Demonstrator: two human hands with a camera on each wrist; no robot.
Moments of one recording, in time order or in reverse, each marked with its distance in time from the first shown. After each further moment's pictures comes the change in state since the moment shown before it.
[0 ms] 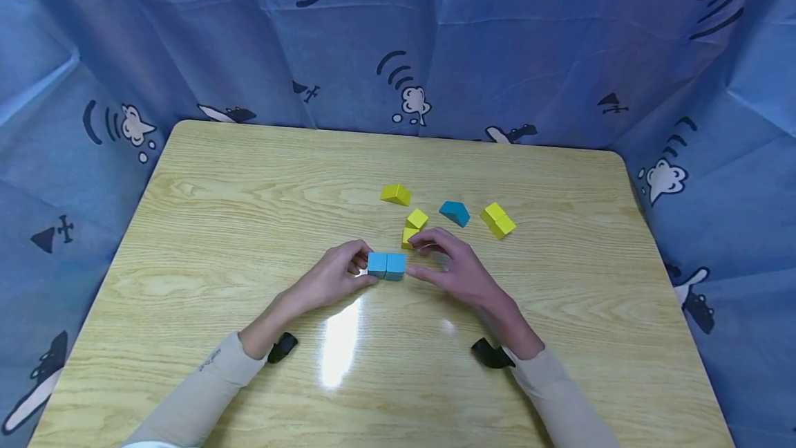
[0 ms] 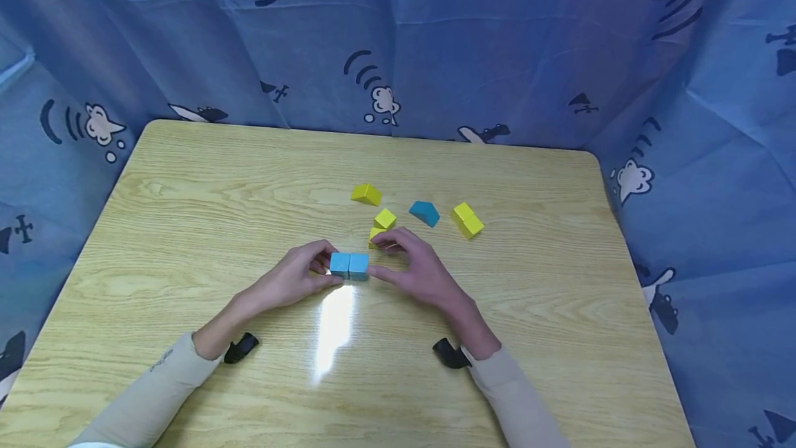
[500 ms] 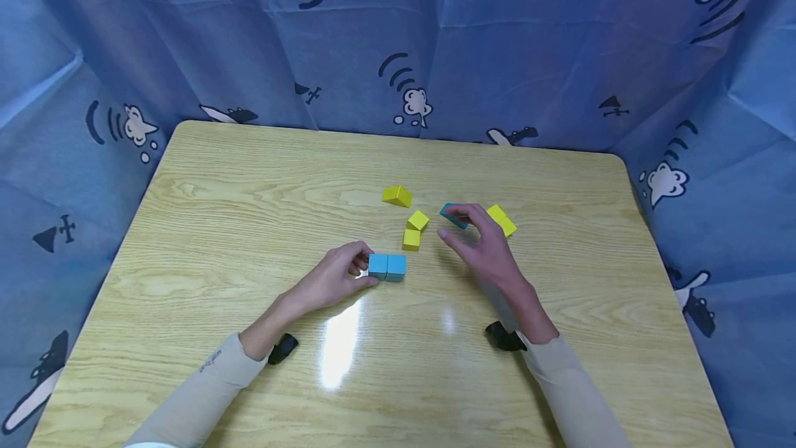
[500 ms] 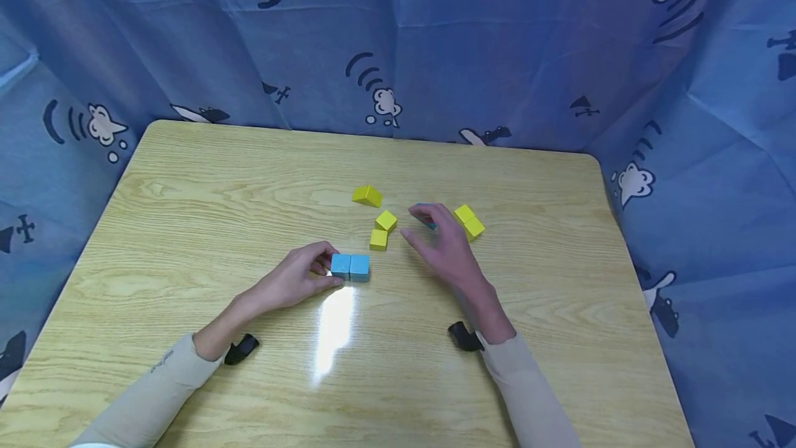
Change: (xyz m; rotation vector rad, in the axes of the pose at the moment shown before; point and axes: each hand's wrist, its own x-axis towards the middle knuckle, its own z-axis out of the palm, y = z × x) left_hand 0.000 0.002 0.001 -0.013 0.000 -0.018; right_hand 0.010 0.017 -0.039 -0.196 0.257 -0.062
